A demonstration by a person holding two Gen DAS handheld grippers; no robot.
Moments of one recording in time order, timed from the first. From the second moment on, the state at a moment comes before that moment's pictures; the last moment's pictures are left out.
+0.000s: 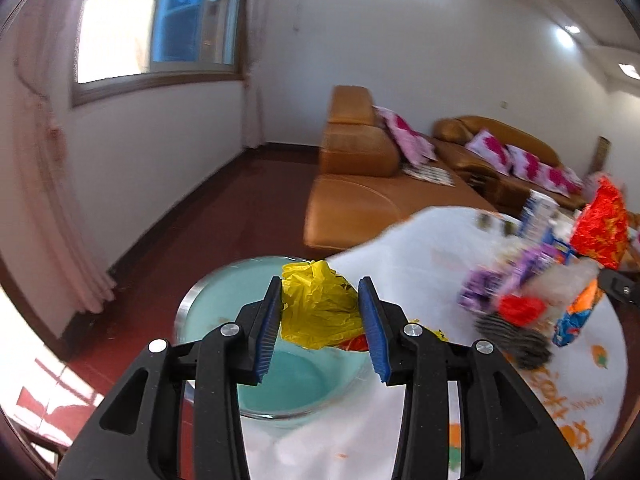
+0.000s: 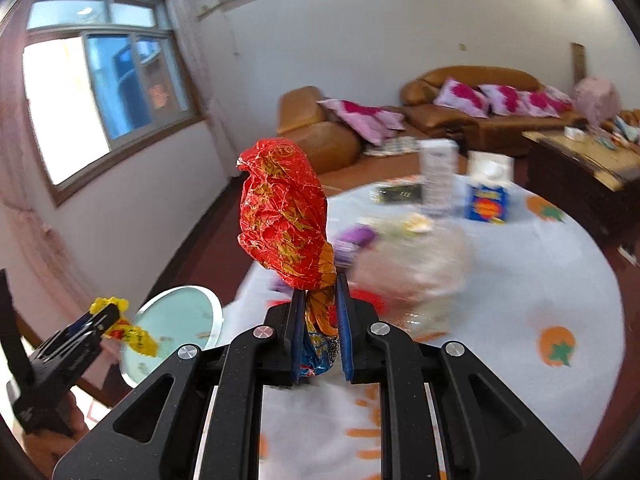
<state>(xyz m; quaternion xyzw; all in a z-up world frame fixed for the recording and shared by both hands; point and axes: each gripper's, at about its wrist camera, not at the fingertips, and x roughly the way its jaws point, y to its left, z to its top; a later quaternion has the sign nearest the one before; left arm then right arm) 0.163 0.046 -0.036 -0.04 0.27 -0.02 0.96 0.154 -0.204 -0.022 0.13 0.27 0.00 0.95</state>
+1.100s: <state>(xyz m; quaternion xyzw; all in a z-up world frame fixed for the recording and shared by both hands) 0.223 0.119 -0.103 -0.06 0.34 0.06 0.94 0.299 -0.035 -0.090 0.10 0.41 0.18 0.89</state>
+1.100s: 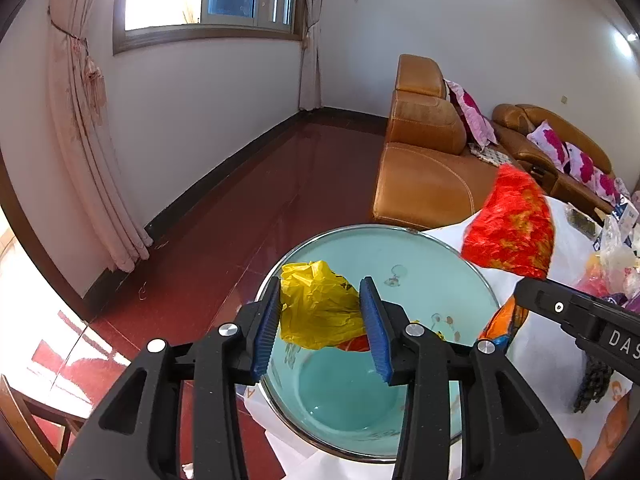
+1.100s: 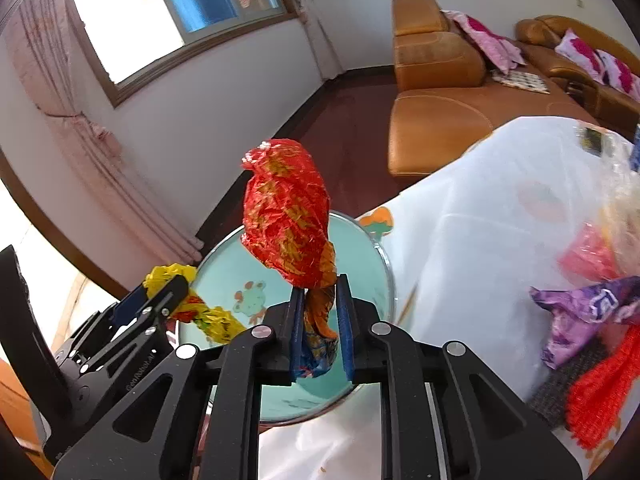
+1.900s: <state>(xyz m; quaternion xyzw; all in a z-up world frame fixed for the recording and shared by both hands) 0.197 0.082 -0.079 -0.05 0.32 0.04 0.95 0.233 -0.132 -0.044 0.12 0.31 0.06 0.94</state>
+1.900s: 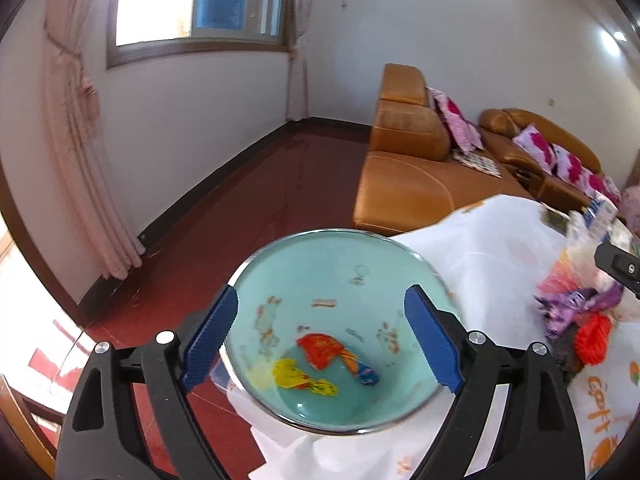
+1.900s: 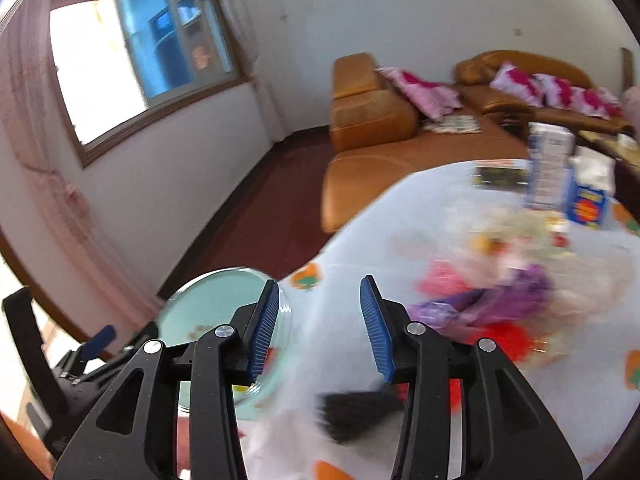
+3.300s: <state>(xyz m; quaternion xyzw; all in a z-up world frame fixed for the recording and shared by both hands) 0.167 -0.116 -0.119 0.09 0.37 -0.23 0.90 0.172 -0.274 -0.099 0.25 0.35 -0.03 0.90</state>
